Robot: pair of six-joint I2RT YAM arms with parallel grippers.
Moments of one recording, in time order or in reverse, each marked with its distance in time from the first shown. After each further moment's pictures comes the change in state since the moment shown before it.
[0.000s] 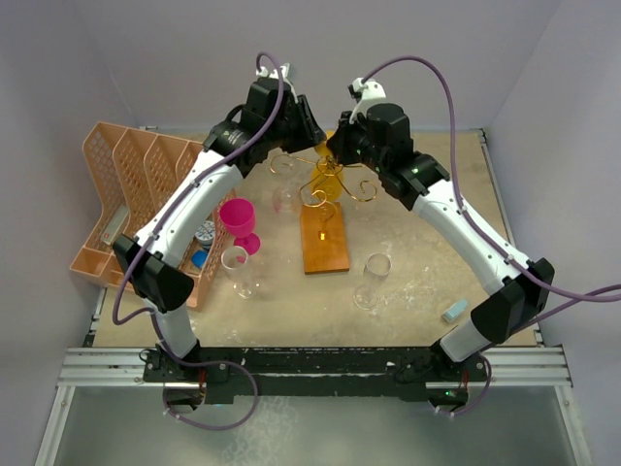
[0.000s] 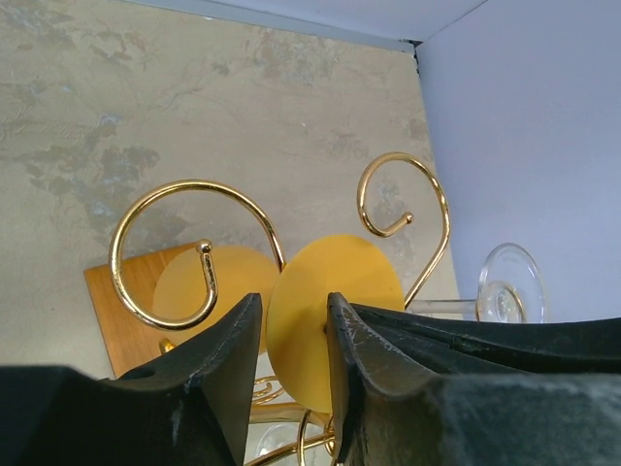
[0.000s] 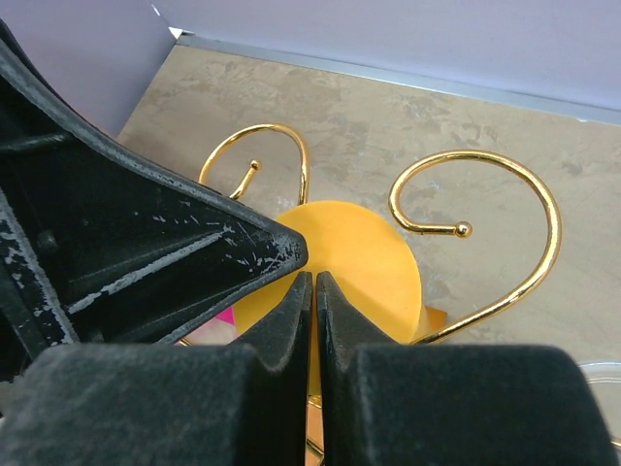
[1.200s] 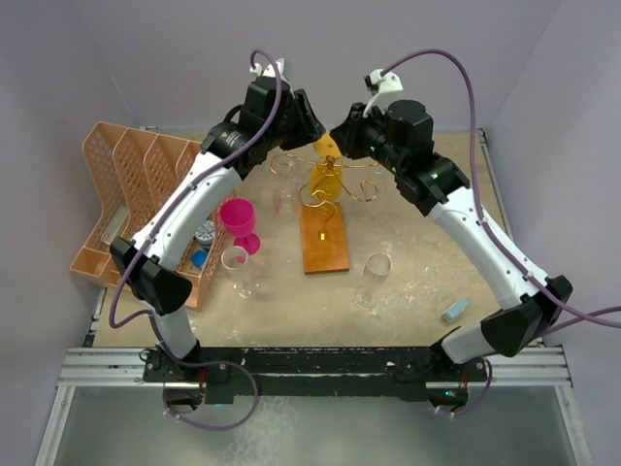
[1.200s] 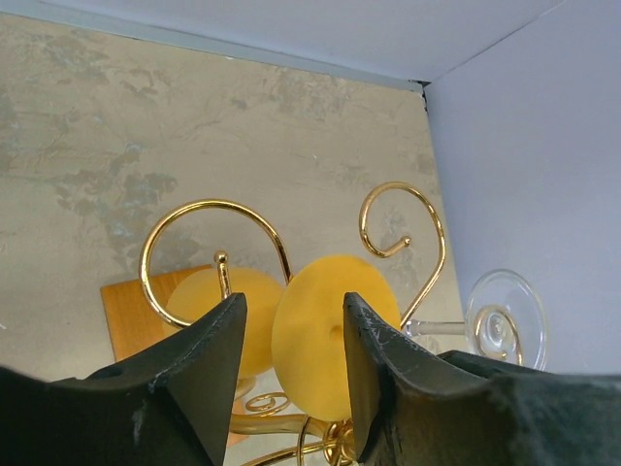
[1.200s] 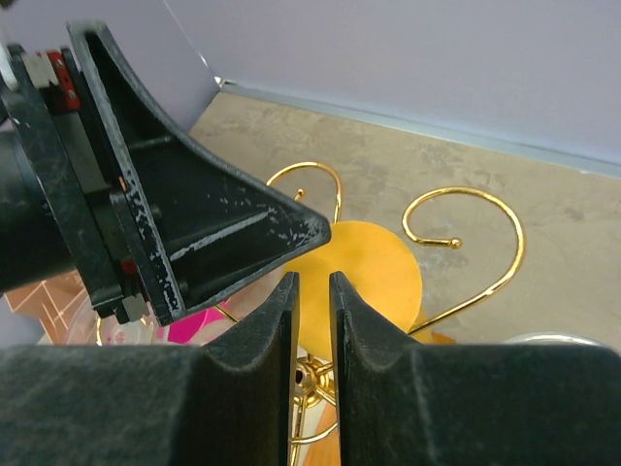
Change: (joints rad) left arm -0.013 -0.027 -0.015 0.021 -0.091 -0.004; right arm -0.020 -0.093 0.000 0.032 -0.050 -0.003
